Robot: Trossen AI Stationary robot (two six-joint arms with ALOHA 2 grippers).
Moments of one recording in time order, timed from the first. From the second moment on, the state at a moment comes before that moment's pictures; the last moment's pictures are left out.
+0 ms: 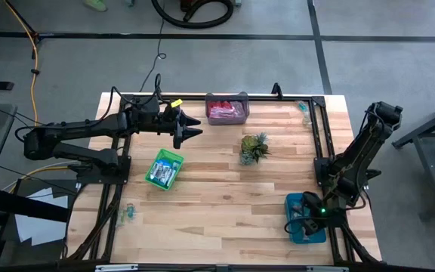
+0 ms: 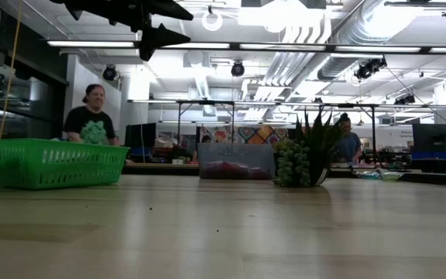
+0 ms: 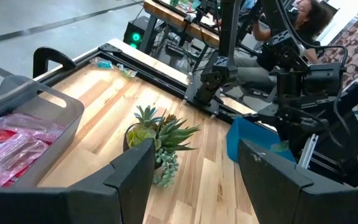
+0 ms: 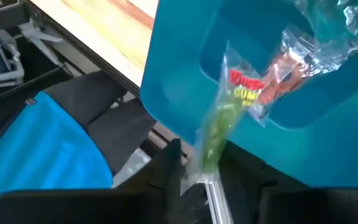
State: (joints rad) left arm 0.30 1.08 0.81 0.01 0.20 -0.37; right arm 1.03 1.05 0.52 -0.32 -0.04 2.09
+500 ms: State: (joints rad) left arm 0.30 1.08 0.81 0.01 0.20 -0.36; right arm 1.03 1.05 0.60 -0.25 0.02 1.90
